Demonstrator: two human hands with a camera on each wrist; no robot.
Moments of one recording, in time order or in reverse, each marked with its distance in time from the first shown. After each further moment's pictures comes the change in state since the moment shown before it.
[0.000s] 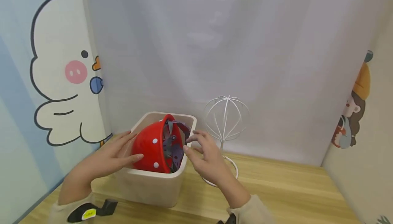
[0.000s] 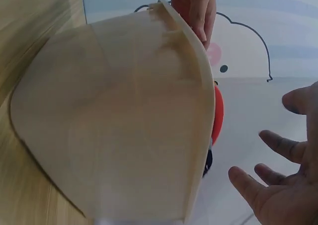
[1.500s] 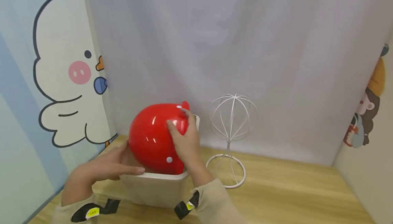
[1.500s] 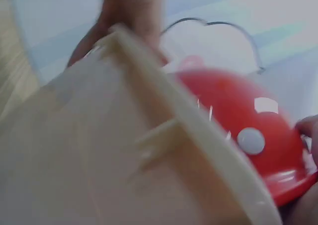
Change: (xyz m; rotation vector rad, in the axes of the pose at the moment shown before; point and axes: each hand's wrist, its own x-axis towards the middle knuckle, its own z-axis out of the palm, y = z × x) left_hand 0.000 -0.023 0.001 -0.403 -0.169 -0.150; right_hand 0.075 -0.014 0.079 0.288 0.340 0.320
